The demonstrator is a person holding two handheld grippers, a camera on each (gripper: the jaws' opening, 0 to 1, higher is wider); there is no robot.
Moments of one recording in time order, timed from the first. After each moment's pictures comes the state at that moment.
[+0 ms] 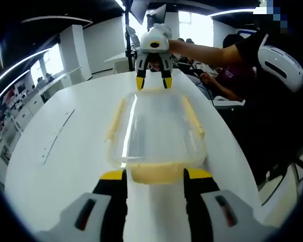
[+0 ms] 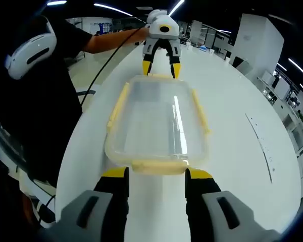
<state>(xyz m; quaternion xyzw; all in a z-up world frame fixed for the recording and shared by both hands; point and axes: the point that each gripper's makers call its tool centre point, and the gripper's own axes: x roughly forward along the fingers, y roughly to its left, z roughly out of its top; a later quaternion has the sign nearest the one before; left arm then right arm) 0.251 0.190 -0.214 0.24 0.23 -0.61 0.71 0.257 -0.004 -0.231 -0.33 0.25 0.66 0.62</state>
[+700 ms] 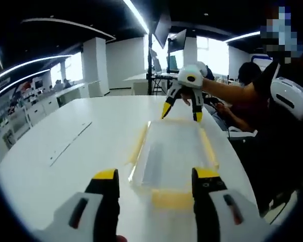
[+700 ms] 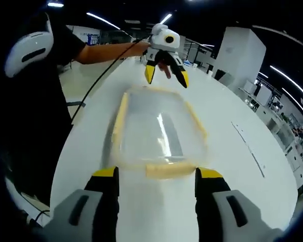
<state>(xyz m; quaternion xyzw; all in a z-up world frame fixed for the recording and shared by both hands) 0.282 0.172 -0.182 0.14 0.19 -0.59 0.77 0.247 0.001 -0.228 -0.30 0.18 0.62 0.70</state>
